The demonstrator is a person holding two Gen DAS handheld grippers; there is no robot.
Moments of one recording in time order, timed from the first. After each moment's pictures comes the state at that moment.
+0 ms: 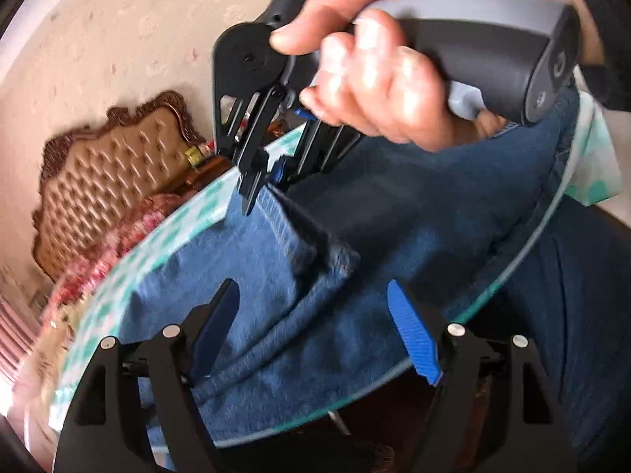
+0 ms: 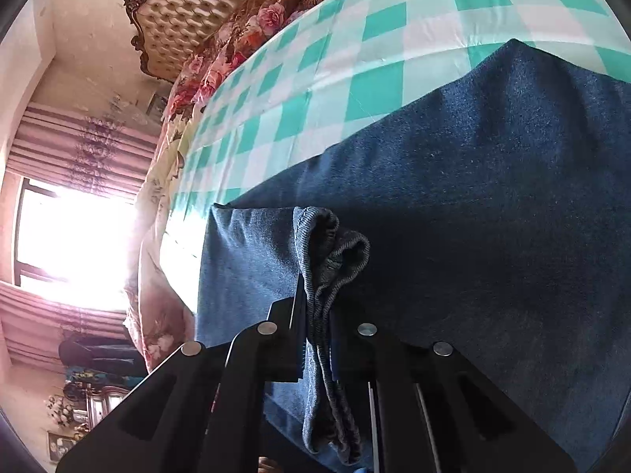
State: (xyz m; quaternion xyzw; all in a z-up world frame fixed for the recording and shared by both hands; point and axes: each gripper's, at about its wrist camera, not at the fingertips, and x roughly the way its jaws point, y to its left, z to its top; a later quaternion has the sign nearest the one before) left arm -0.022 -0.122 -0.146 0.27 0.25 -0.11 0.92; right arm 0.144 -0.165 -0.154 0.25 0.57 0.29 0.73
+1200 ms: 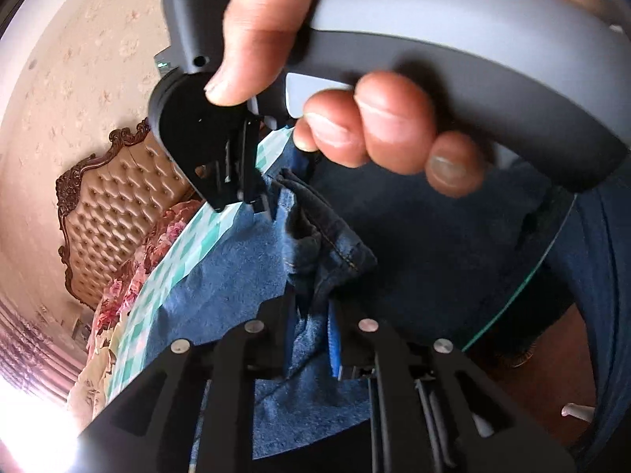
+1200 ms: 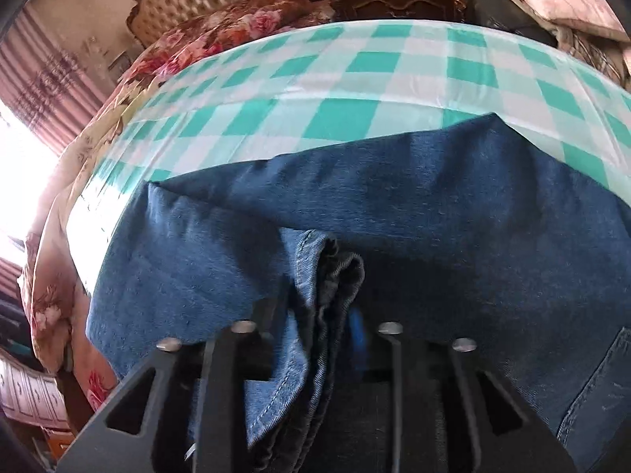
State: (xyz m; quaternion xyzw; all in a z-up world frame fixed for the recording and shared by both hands) left arm -0.004 -0.145 -0.169 0.36 0.26 -0.08 0.89; right arm 0.136 -0.150 -0.157 0.06 0.52 0.20 0.83
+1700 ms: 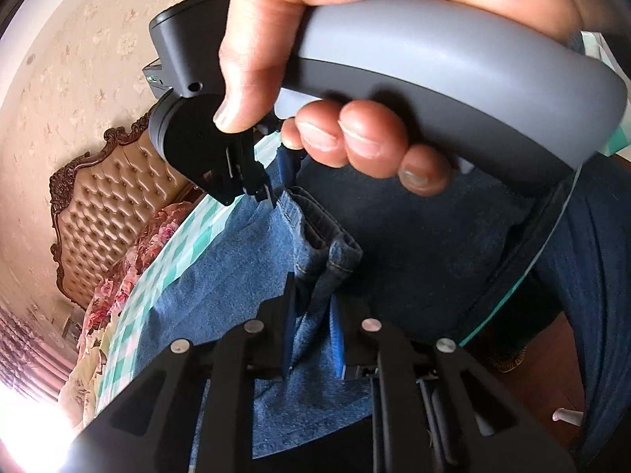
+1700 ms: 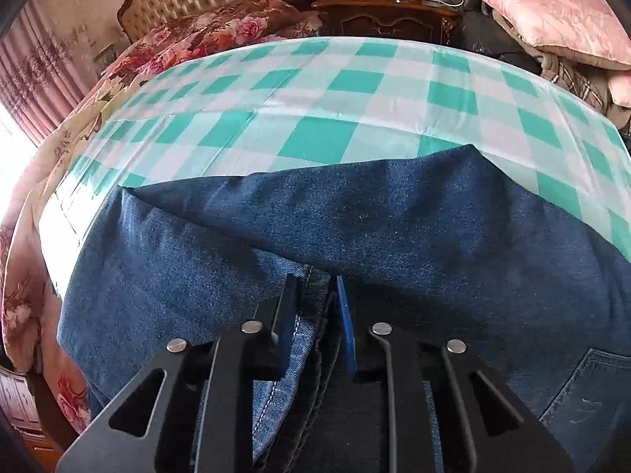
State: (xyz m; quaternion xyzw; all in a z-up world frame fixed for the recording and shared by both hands) left arm -0.001 -0.140 -0.169 0.35 0.26 -0.09 0.90; right arm 0.139 -0.141 -0.151 0.00 0.50 0.16 0.85
